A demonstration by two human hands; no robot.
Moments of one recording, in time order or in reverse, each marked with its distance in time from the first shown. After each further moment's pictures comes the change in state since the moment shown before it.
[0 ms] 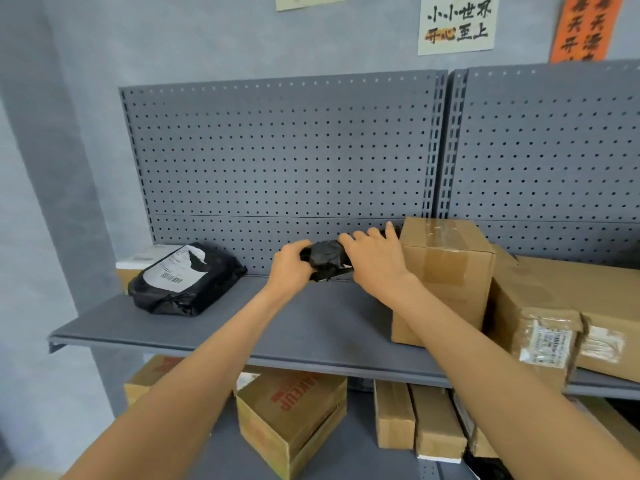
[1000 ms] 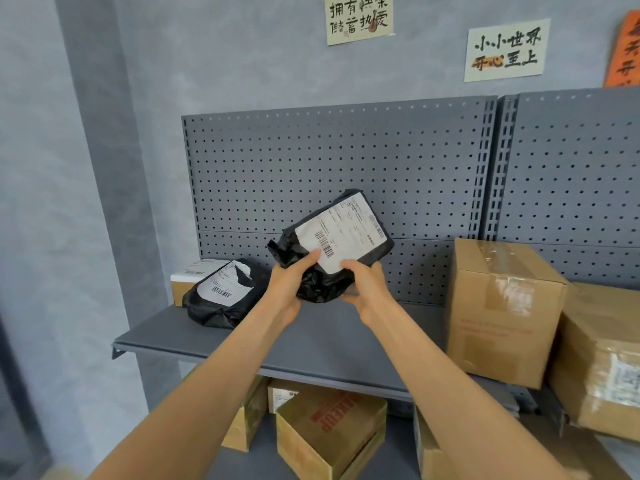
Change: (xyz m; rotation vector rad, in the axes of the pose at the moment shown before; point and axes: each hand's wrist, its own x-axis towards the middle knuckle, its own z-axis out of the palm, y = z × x) left_hand -0.014 -0.018 -0.077 -1.013 0.044 -0.311; right_hand 0.034 -0.093 -0.002 2.168 -0.055 0.697
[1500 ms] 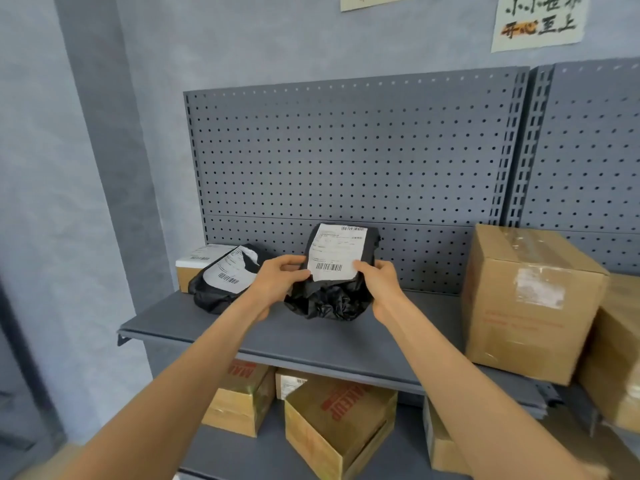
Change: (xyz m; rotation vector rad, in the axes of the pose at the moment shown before) left_hand 0.020 -0.003 -0.058 0.687 0.044 -0.079; right_hand 0.033 0.029 -0.007 -0.203 0.097 0.037
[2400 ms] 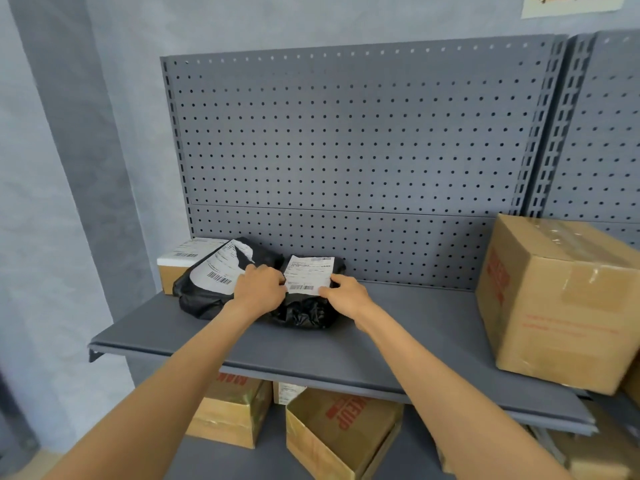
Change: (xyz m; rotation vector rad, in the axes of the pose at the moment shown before) left_hand 0.066 -0.049 -0.027 1.155 0.062 0.140; right_hand 0.015 0.035 0.055 -0.751 -0.190 -0.092
